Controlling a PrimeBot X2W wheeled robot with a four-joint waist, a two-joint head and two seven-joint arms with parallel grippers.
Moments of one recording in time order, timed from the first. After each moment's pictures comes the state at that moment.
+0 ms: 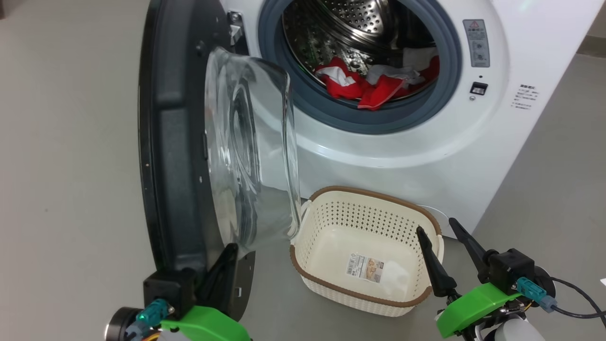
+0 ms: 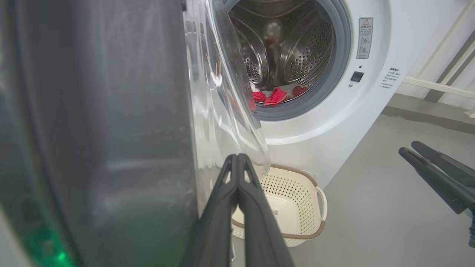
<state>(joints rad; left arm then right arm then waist) -0.06 0.12 -0.32 -0.19 -0.30 0.22 0.26 -0.13 -0.05 0.12 0.37 0.25 0.12 -0.25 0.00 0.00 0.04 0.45</state>
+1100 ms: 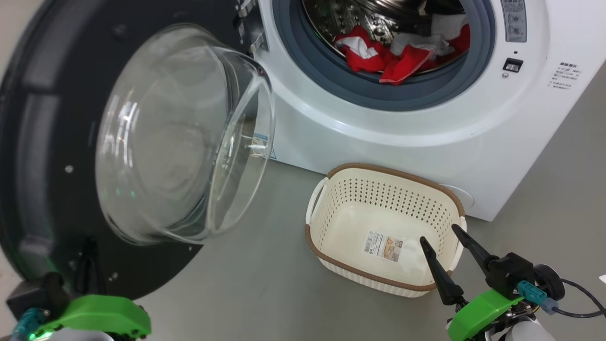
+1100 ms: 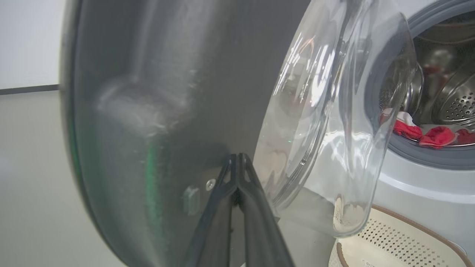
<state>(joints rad) -0.07 0.17 -0.01 0.03 -0.37 0.33 -0.01 -0.13 -0.15 0.19 0.38 0.25 0.12 -0.25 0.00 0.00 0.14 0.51</state>
